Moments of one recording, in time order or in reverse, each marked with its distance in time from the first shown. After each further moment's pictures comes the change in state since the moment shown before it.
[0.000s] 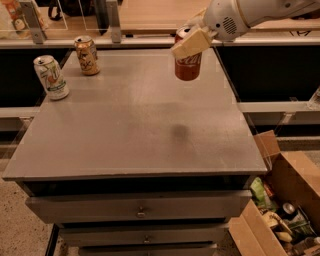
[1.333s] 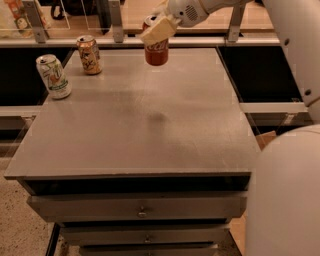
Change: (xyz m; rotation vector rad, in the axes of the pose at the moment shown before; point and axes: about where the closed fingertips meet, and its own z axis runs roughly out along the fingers) arm -0.052 -0.032 0.070 -0.095 -0.069 -0.113
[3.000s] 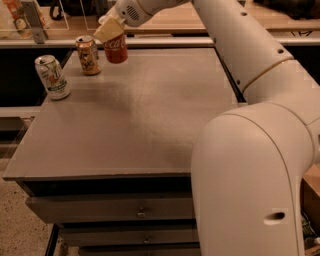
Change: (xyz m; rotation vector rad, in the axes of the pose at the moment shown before) arm -0.057 -0.024 0.118 0.030 0.009 0.064
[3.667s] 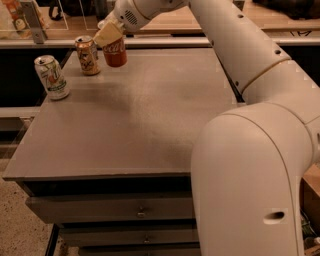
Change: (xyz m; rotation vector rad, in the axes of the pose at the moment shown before) arm 0.008 0.004 0.010 -0.010 0.015 0.010
